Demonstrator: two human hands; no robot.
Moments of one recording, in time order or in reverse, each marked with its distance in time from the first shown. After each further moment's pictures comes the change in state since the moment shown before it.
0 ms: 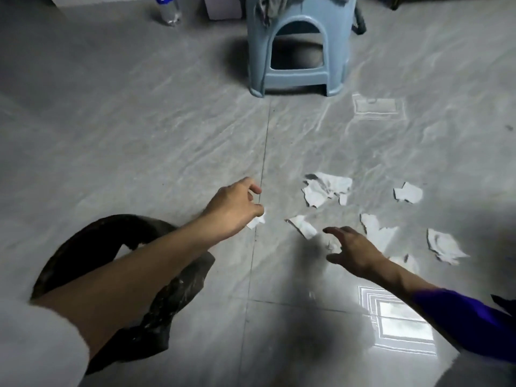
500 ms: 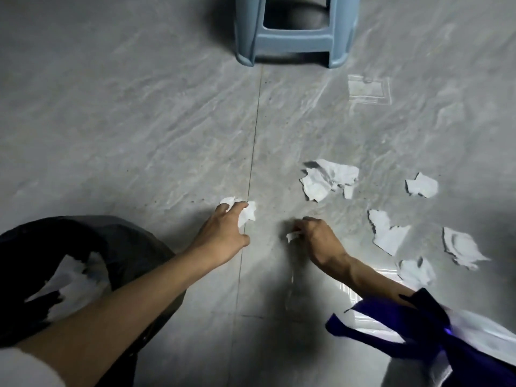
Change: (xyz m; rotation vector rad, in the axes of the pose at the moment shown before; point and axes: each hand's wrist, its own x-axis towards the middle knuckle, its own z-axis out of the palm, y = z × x) left_hand 0.078 -0.098 0.090 0.131 -0.055 0.023; right_hand 0.099 -0.015 0.064 0.099 0.170 -0.225
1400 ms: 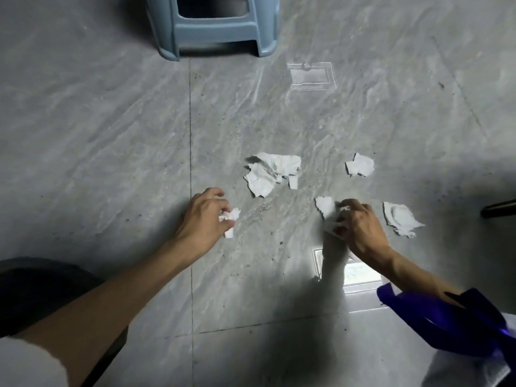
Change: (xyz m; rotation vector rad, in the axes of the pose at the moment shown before) left_hand 0.053 0.052 0.037 0.035 0.100 0.329; right_hand -0.074 0.131 -0.071 -0.267 0.281 0.290
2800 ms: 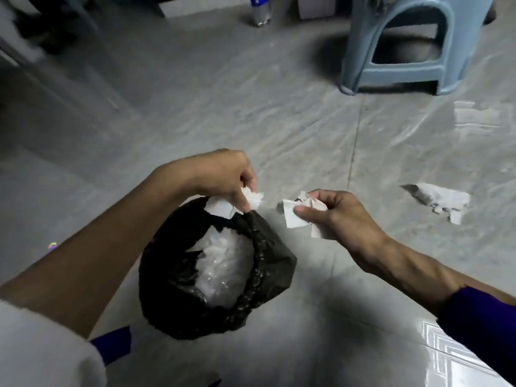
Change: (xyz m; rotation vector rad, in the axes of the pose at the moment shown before) left_hand -0.160 -0.034 -0.279 0.316 -0.249 -0.306; right_hand -0.059 -0.349 -0.072 1.231 -0.591 -0.162
